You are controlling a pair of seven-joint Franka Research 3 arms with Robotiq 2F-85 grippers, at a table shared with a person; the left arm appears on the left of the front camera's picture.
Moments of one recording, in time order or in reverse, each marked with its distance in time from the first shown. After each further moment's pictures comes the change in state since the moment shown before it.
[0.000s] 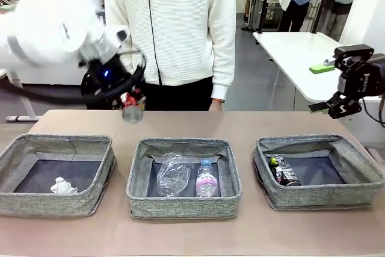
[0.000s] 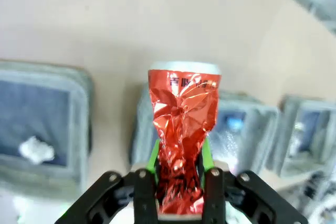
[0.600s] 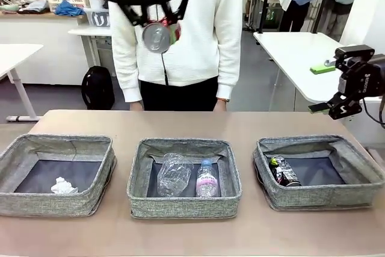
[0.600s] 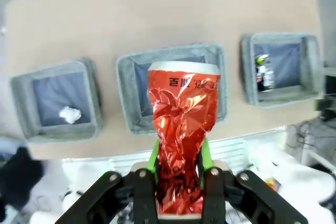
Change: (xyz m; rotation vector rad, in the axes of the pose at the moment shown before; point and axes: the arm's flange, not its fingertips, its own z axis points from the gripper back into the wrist) left arm -0.050 -0.174 0.181 0.142 0.046 -0.321; right arm 0.000 0.000 0.000 0.000 0.000 0.000
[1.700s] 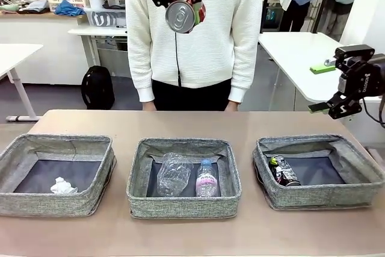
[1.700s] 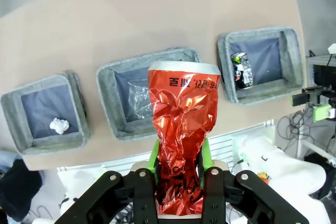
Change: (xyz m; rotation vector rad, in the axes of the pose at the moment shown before) left arm 0.018 -0.026 0.012 -0.060 0.005 -0.052; right arm 0.000 0.000 0.000 0.000 0.000 0.000
